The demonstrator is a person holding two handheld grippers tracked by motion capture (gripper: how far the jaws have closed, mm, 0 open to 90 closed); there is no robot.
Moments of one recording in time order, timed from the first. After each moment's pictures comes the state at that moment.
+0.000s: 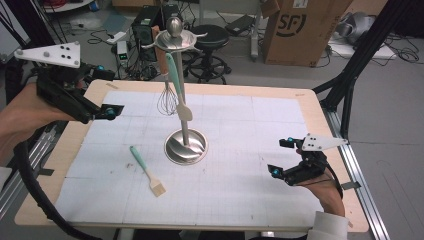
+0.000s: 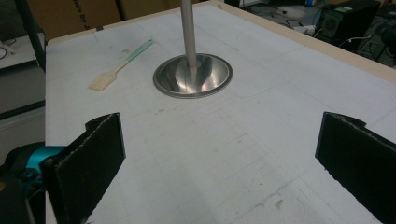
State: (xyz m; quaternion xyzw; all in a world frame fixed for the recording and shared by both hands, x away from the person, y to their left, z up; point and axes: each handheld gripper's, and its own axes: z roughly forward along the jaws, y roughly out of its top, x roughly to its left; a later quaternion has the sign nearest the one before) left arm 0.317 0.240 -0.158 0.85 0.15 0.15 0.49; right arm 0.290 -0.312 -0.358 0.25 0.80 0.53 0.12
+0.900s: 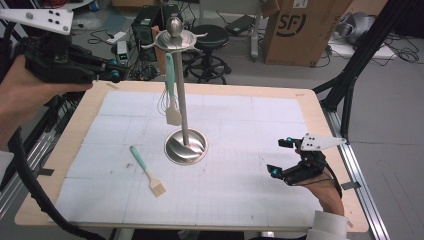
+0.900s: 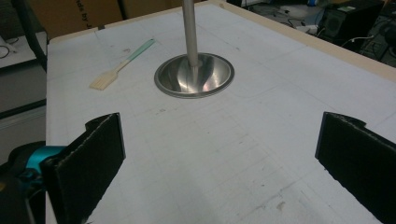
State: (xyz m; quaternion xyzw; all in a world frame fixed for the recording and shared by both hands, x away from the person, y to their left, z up) left arm 0.323 0.224 -0.109 0.84 0.14 0.13 0.51; right arm 0.291 -0.311 -0.359 0.24 0.80 0.53 0.12
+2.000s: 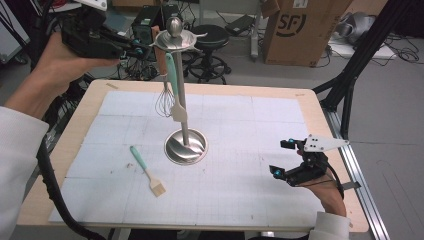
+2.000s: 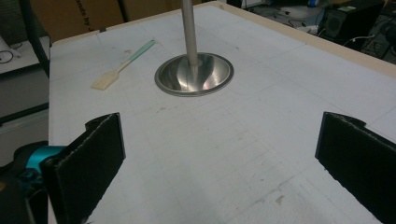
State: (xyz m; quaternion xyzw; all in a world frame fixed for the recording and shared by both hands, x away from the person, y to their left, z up) left arm 0.374 0.193 -0.099 0.84 0.15 0.14 0.50; right arm 0.290 -0.318 -0.363 0.25 0.80 0.54 0.11
